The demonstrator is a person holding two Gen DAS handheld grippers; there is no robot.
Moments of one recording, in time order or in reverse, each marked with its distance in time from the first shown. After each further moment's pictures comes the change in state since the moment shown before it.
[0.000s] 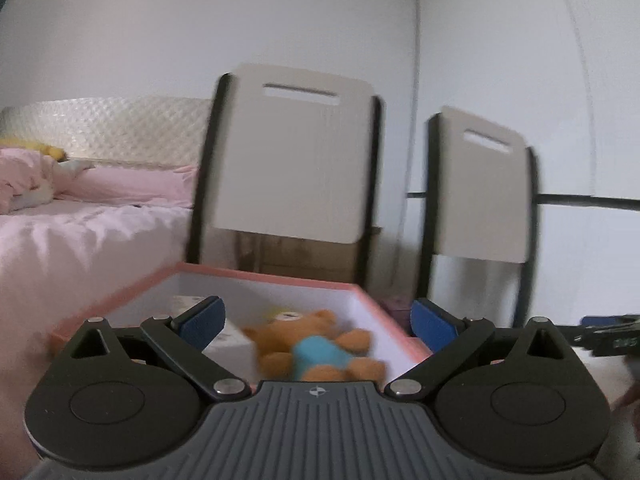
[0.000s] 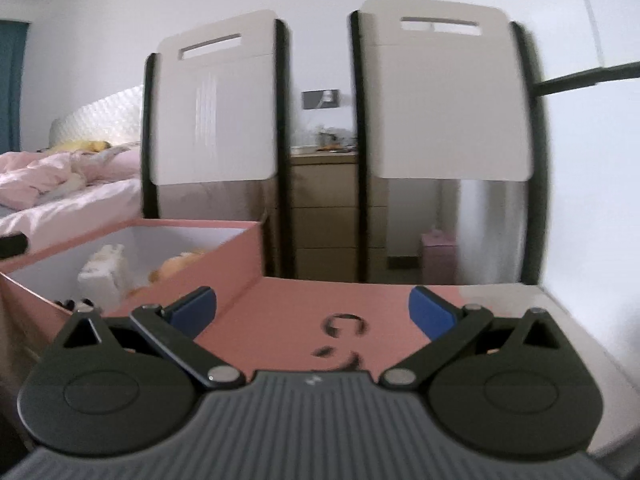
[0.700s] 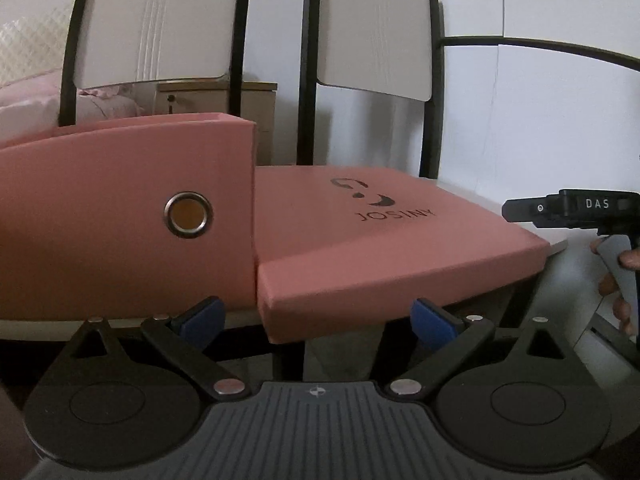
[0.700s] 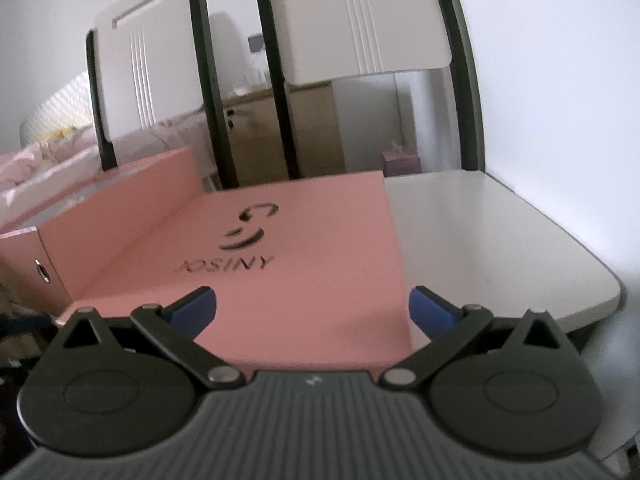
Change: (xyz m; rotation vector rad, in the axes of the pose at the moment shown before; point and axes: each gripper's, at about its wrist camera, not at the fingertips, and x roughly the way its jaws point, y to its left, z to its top) left arm 0.027 -0.070 -0.104 0.112 0.366 -0.233; right arm -0.032 -0.079 -0.075 0.150 0.156 -0.016
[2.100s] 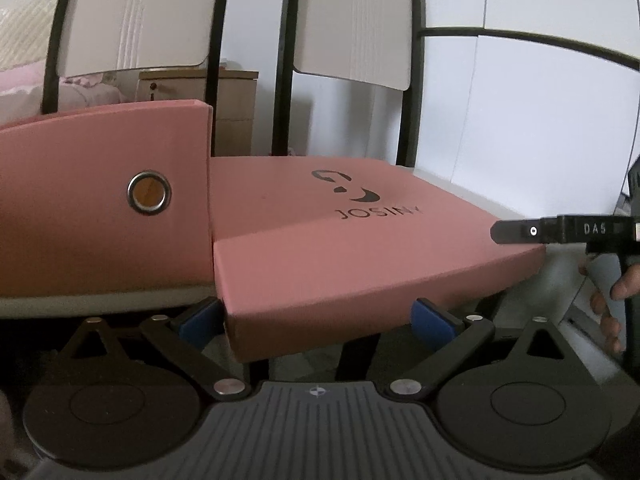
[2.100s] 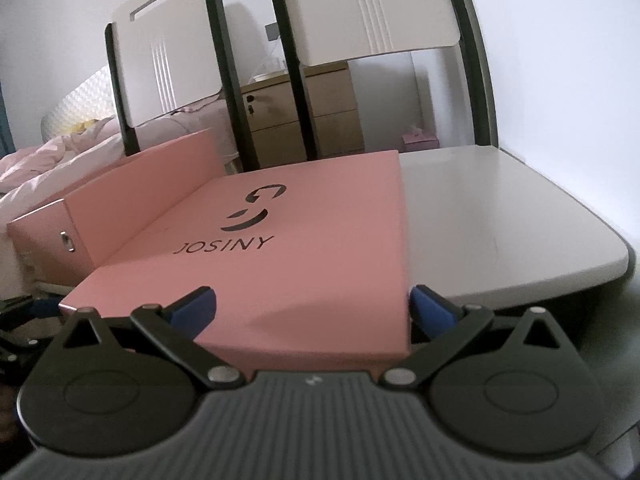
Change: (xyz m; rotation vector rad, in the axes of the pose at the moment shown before) left arm -0.013 -0.018 -0.005 -0.030 0.040 -0.048; right arm -0.011 -0.014 -0.013 0.014 0.055 0.070
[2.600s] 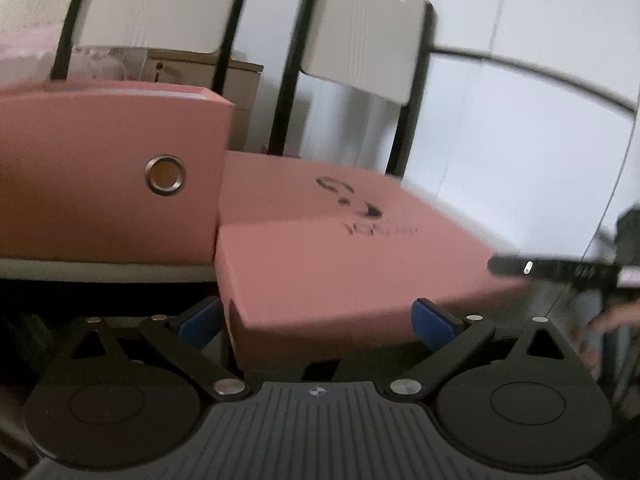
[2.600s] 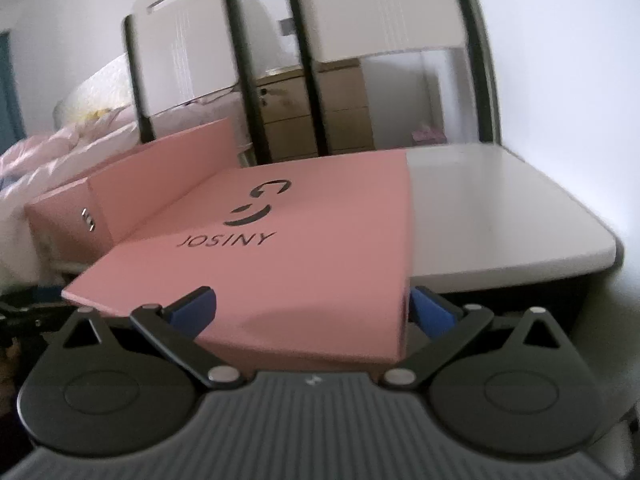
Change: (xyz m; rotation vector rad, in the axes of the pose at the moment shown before) left arm -0.013 0.028 0.005 -0.164 -0.005 -0.104; right arm -0.015 -0.005 -0.006 0.036 0.032 0.020
